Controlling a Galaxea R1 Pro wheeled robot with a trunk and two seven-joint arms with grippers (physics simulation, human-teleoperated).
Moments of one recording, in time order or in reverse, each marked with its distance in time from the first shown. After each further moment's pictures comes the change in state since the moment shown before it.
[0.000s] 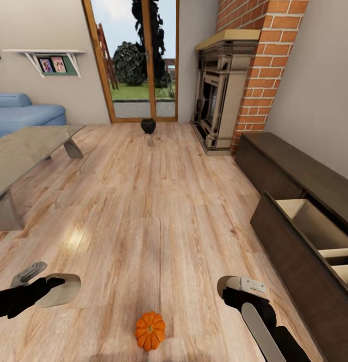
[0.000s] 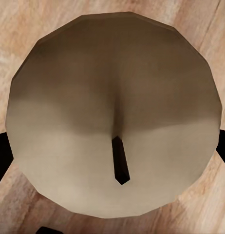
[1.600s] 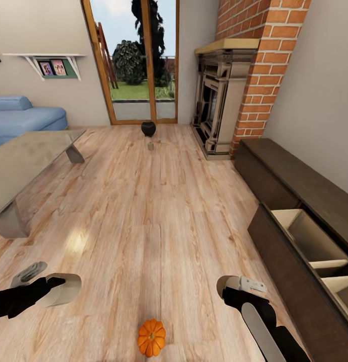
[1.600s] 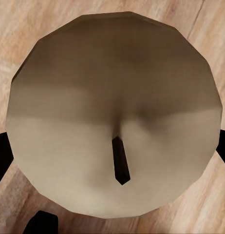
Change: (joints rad) left arm 0.000 0.000 0.000 0.000 0.001 0.000 -0.005; right arm 0.000 0.001 0.000 -0.002 0.000 -0.002 0.003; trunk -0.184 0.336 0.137
